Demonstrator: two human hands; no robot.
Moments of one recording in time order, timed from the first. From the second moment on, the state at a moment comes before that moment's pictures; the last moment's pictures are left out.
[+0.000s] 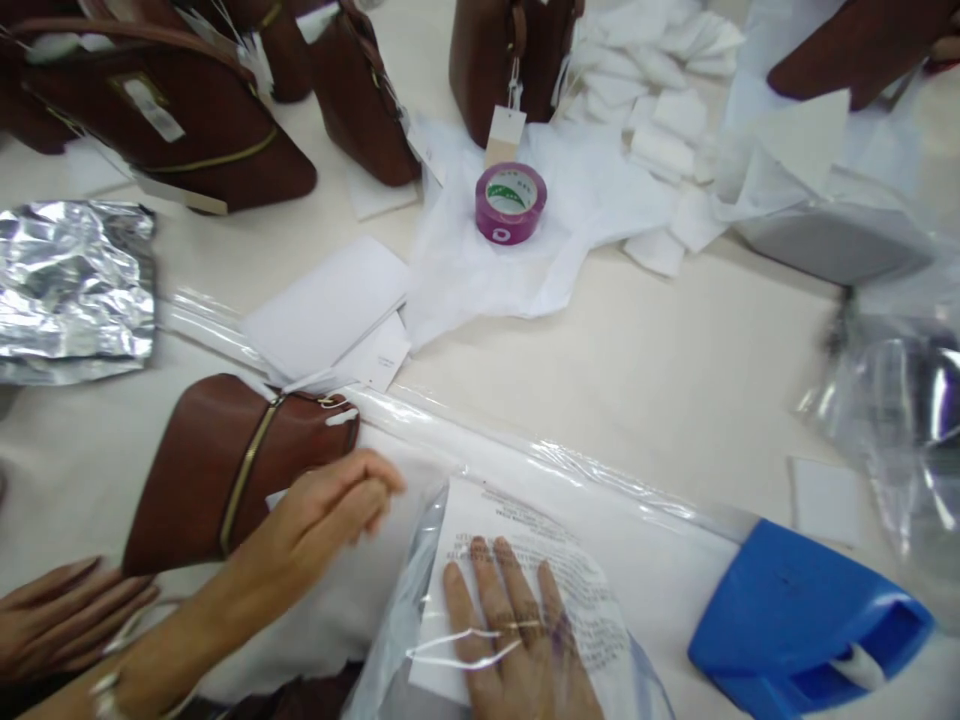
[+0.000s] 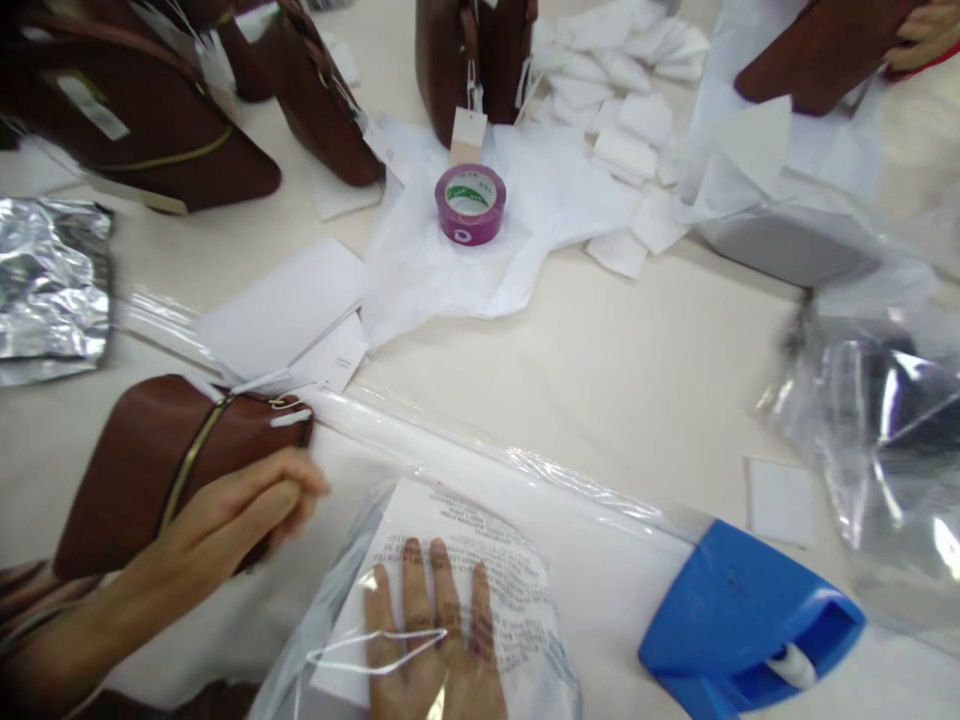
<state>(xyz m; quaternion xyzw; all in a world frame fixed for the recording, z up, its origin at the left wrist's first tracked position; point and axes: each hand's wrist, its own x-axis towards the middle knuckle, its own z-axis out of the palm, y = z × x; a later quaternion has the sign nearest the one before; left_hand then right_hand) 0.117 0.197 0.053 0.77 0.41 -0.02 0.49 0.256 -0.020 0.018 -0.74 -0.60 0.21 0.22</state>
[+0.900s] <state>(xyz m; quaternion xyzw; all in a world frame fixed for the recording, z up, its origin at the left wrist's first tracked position) 0.129 0.137 -0.035 0.22 0.64 0.13 0.73 0.272 -0.017 0.036 -0.67 -0.66 0.34 0.02</state>
